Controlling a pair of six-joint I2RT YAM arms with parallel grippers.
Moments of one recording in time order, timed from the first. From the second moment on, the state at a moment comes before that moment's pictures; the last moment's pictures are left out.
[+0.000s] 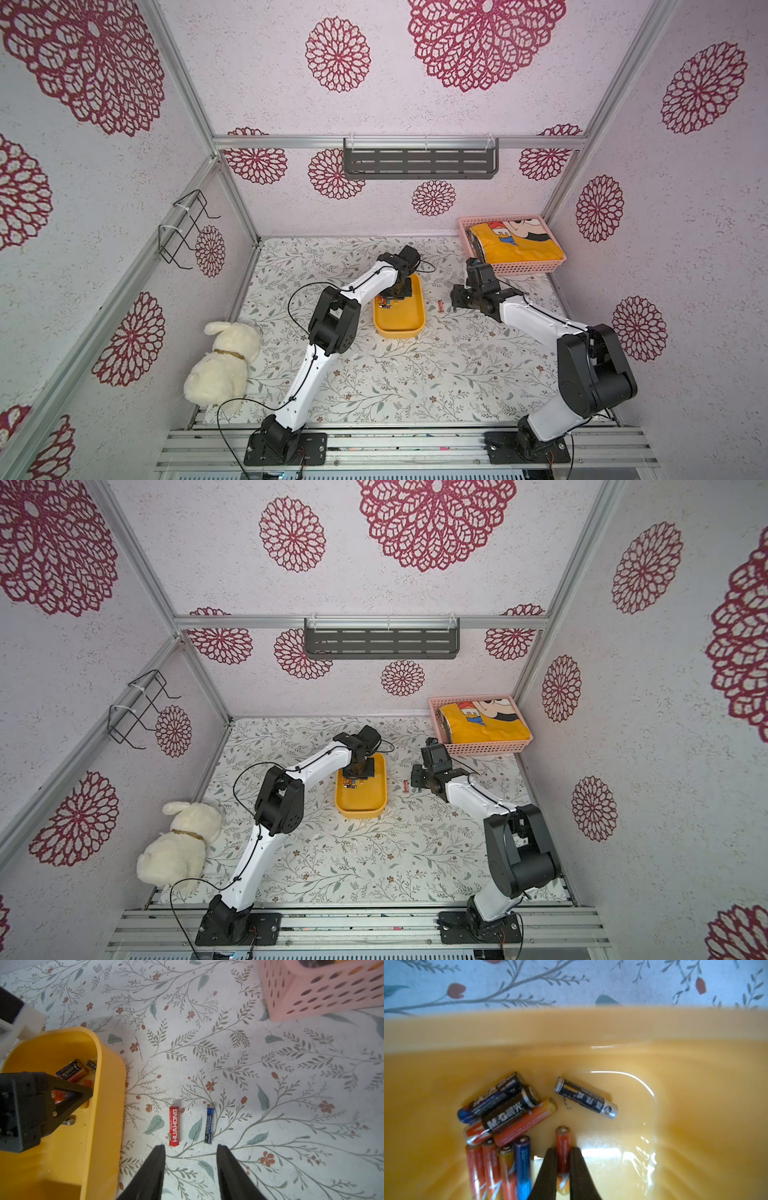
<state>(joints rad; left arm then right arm) -0.60 2.51 2.20 -0.99 -0.14 -0.61 0.35 1.59 1.01 -0.26 0.05 0.37</state>
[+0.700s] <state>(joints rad) -0.43 1.86 1.70 -0.89 -0.14 -0.57 0.42 1.59 1.01 -0.22 0.05 0.37</state>
